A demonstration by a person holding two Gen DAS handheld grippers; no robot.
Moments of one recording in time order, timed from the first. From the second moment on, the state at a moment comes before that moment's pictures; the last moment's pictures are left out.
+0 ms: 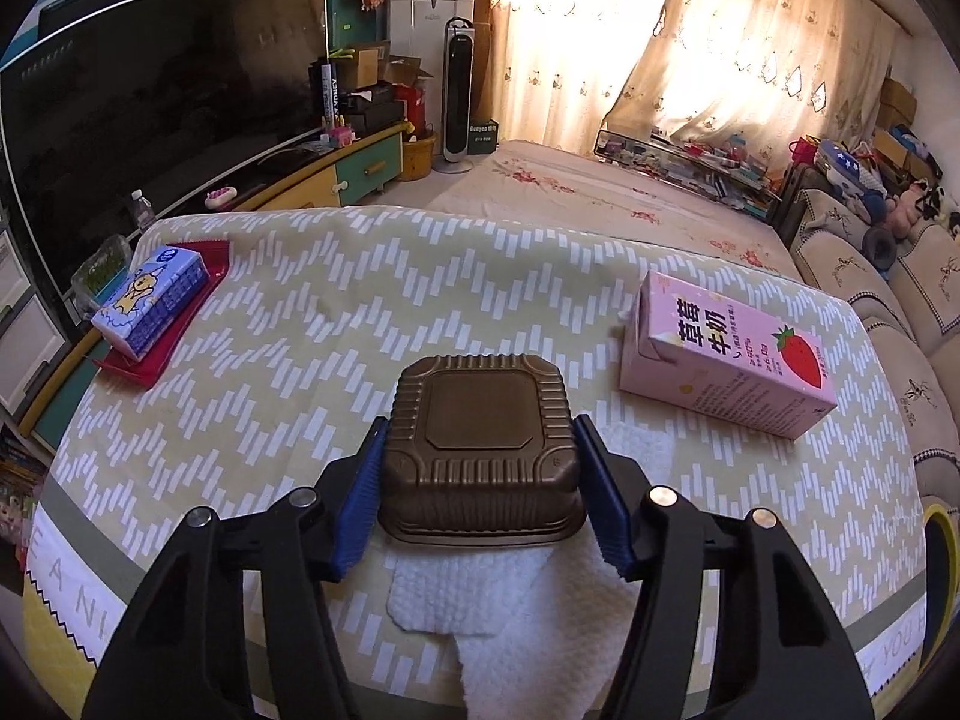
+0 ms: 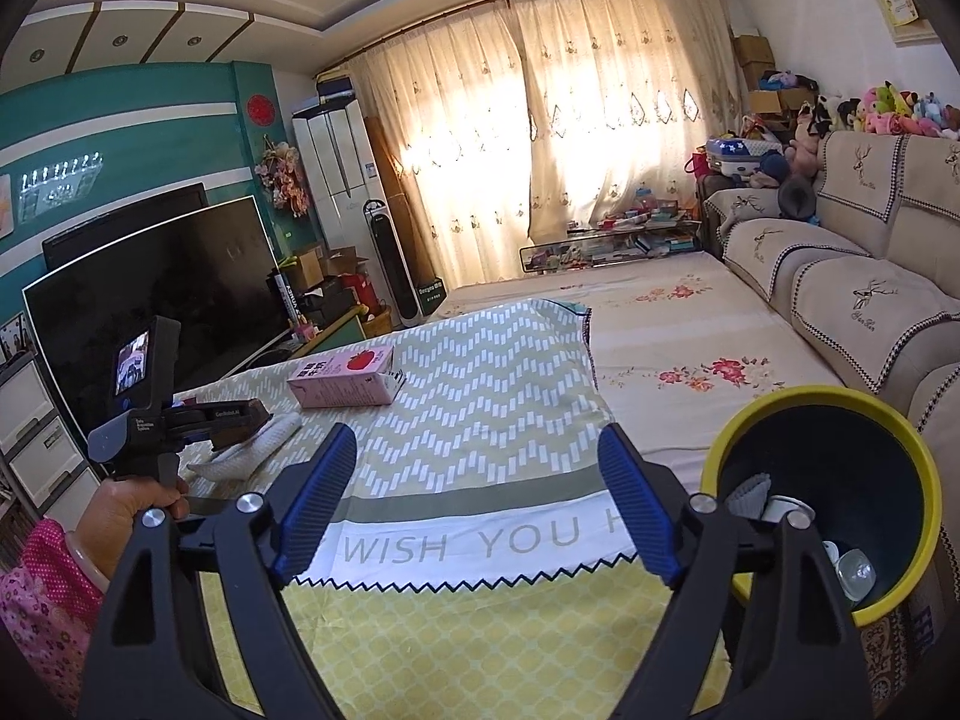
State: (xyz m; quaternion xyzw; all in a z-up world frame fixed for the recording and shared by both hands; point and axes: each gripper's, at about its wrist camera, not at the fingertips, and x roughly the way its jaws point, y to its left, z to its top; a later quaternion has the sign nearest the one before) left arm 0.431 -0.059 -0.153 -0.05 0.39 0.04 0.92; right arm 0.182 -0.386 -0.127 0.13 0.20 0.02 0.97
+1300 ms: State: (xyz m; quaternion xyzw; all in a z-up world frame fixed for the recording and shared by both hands) left arm 0.257 -0.379 -0.074 0.09 0.33 -0.31 0.89; right arm 0.062 -0.541 -0.115 0.16 0.14 -0.19 0.96
